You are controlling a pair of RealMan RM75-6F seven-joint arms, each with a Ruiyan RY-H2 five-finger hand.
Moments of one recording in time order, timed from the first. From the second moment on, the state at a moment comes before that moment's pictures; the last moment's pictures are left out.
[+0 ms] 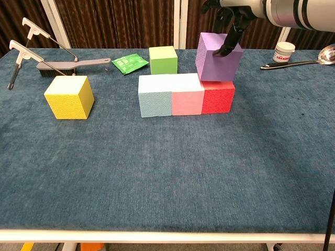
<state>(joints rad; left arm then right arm) -0.06 -1.47 0.06 -1.31 1.59 1.47 -0.25 1.10 -1.39 0.32 -1.85 -0.32 1.17 -0.87</state>
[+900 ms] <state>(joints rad) -0.07 -1.48 0.06 -1.29 1.59 1.46 -0.26 1.20 -1.35 0.27 -1.82 -0.26 1.06 -0.85</state>
